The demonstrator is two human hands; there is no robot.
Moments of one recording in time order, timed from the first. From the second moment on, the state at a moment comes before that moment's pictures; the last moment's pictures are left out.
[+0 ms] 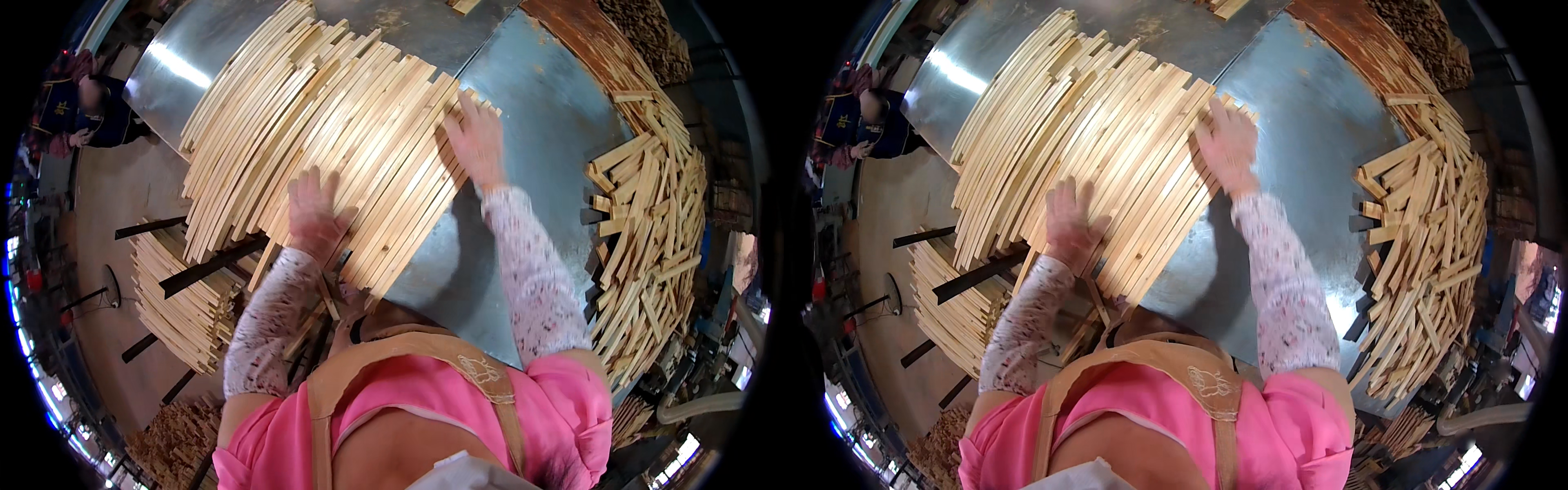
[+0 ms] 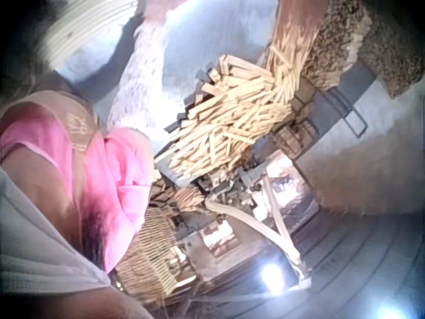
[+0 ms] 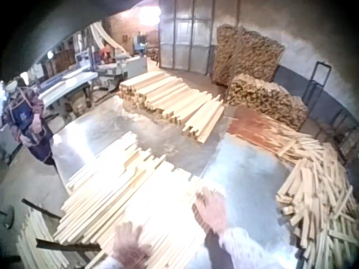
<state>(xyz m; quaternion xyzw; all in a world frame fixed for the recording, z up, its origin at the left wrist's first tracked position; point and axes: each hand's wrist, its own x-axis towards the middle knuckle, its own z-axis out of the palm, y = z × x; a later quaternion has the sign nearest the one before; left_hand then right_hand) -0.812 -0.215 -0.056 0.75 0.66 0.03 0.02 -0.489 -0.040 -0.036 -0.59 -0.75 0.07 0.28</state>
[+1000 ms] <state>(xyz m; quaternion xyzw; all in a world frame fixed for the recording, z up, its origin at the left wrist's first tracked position) -0.620 -0.176 -0.030 0.58 0.53 0.20 0.59 -0.293 -0.206 0.002 -0.71 -0.09 0.53 0.45</state>
